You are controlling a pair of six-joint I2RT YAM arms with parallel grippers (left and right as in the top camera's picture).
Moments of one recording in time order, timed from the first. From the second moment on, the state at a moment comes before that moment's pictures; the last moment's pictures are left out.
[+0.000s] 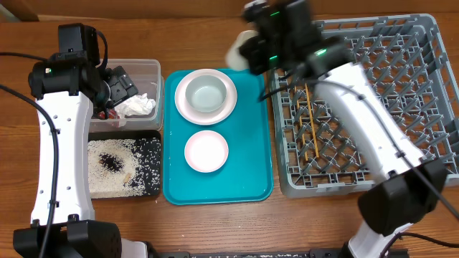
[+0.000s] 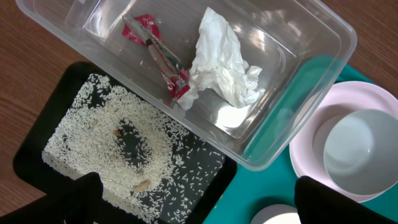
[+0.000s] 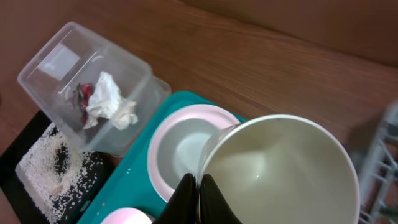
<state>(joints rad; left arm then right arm) 0.11 1.63 1.68 -1.27 -0.15 -0.50 0.40 1.87 1.86 -0.74 -0.38 0.04</state>
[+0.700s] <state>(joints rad) 0.11 1.63 1.68 -1.27 -0.15 -0.50 -0.09 2.08 1.86 -0.56 -1.26 0.04</state>
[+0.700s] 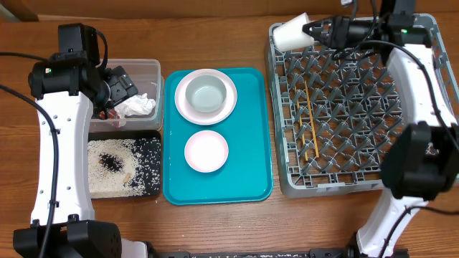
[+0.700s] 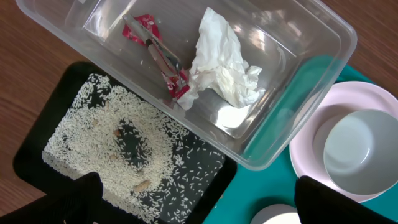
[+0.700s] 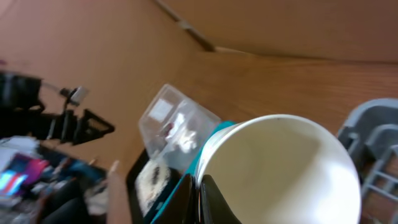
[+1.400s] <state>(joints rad) 0.11 1.63 1.68 -1.27 -0.15 -0.50 -0.12 2.29 1.86 -0.49 -1.35 0.04</state>
